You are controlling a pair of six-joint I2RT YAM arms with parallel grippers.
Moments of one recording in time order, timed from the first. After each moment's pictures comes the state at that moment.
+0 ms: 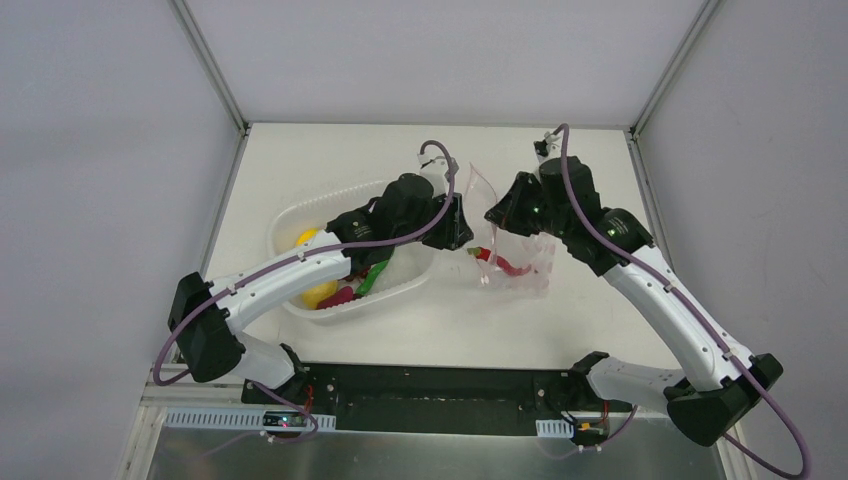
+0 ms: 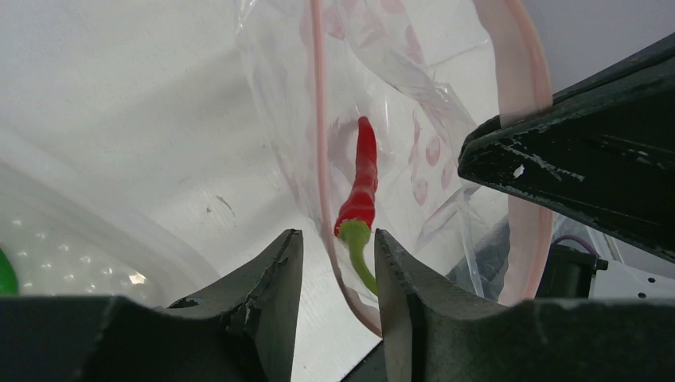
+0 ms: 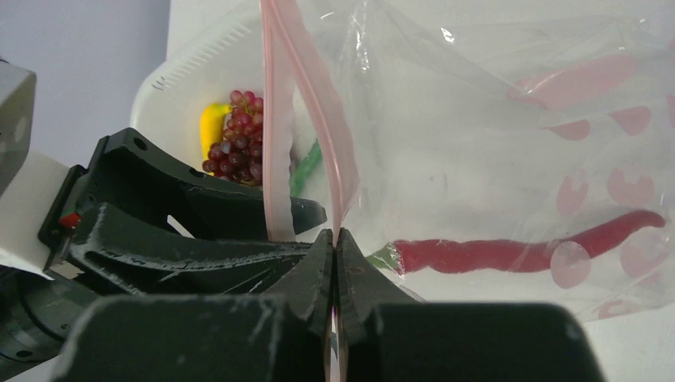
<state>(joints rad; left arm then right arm) -0.91 1.40 1.23 -0.28 -0.03 -0.56 0.62 1.13 1.26 -0.70 -0.01 0.72</state>
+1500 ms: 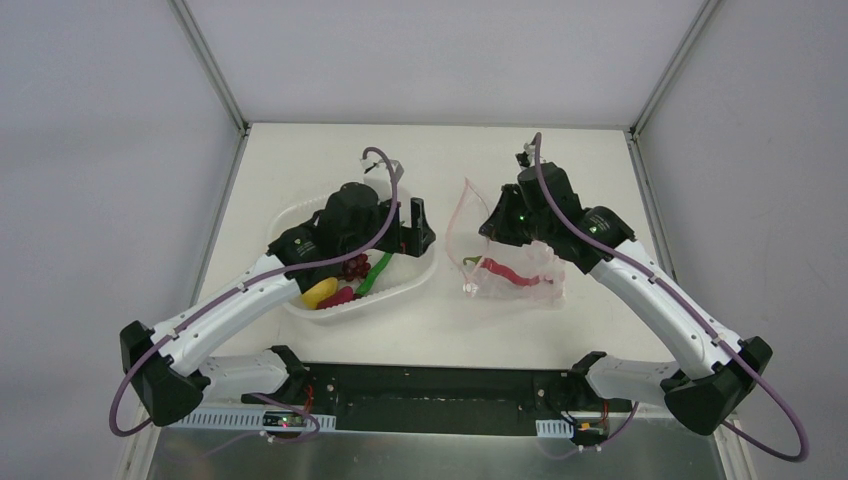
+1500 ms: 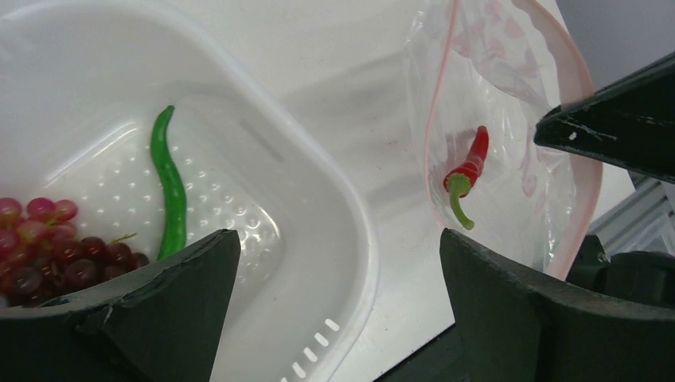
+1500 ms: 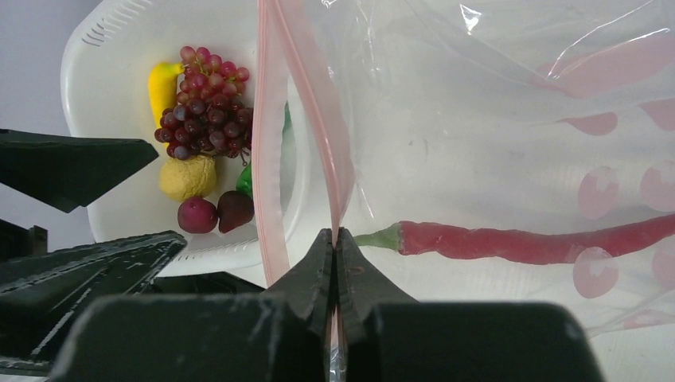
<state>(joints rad) -0.80 1.12 1.07 -0.42 -0.11 -0.47 0.68 1.19 1.27 -0.78 0.03 0.71</state>
